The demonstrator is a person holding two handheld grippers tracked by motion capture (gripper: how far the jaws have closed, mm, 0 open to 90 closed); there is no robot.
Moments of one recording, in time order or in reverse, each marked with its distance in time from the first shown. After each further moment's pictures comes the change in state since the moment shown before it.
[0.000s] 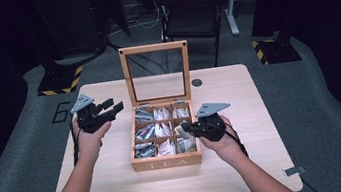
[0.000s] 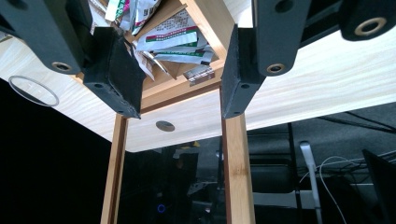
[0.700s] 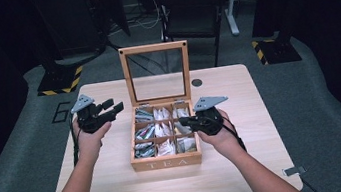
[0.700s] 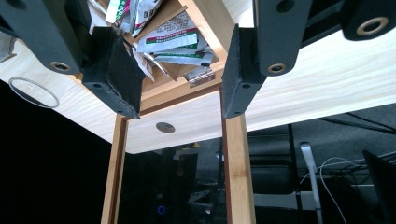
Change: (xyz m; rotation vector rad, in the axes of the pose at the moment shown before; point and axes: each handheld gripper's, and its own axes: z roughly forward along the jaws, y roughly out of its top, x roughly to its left) left arm 0.000 0.000 0.000 0.006 0.000 0.005; right arm -0.005 0.018 0.001 -0.008 0.000 -0.014
